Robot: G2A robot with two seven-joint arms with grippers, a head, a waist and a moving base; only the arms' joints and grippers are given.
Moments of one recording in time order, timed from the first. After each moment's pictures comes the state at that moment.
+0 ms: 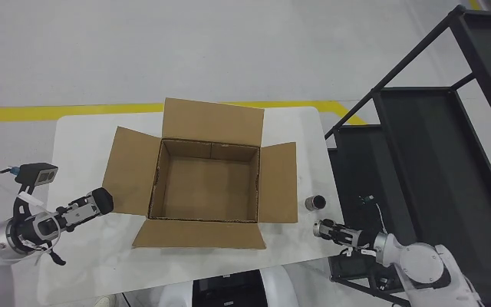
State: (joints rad) left arm 1.65 -1.00 -1.97 -1.80 -0.59 -0.37 -1.44; right arm -2.08 -1.10 1.90 -1.93 -0.17 -0.34 0.99
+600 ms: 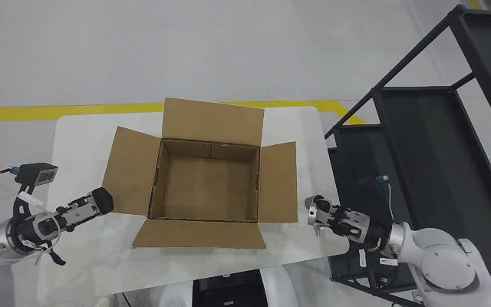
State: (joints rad) left arm 1.65 -1.00 -1.97 -1.80 -0.59 -0.37 -1.44; right arm -2.10 -1.09 1.95 -2.26 -0.05 -0.44 0.96
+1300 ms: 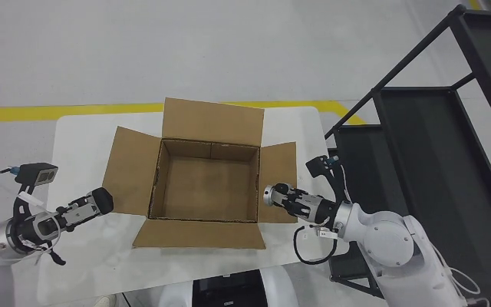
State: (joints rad) left arm 1.65 -1.00 -1.97 -1.80 -0.59 -0.37 -1.44; right arm -1.82 -1.08 1.58 -2.30 -0.31 0.01 0.87
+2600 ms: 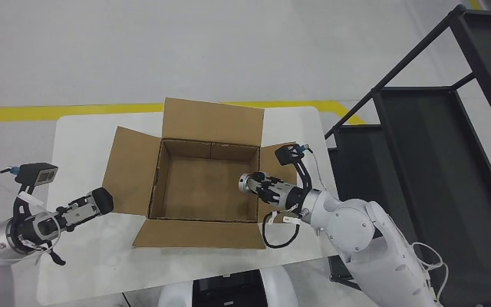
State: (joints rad) left arm 1.65 -1.00 -1.97 -1.80 -0.59 -0.37 -1.44; right arm -1.56 -1.10 1.28 -2.22 -0.49 0.22 0.79
